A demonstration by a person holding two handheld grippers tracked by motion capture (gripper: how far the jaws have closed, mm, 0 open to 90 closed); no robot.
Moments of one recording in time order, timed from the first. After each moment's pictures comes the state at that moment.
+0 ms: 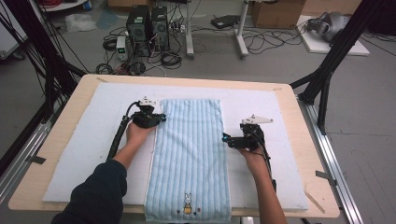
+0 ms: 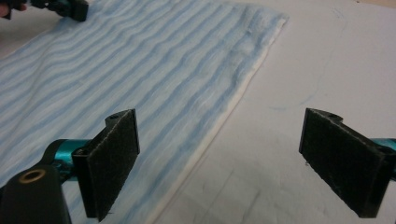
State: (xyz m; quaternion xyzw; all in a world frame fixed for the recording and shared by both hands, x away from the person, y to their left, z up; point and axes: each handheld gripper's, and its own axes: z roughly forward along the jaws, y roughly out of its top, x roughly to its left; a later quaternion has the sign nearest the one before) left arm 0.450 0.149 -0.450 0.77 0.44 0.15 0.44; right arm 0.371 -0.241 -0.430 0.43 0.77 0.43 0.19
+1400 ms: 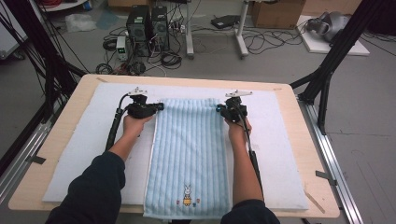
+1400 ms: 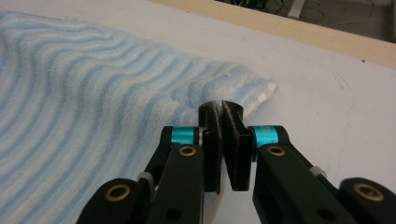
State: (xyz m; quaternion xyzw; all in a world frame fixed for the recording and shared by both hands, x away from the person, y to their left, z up) left arm 0.464 0.167 -0.427 0.73 0.44 0.13 0.52; right arm 0.465 -0.197 -0.420 0.45 0.77 0.41 0.20
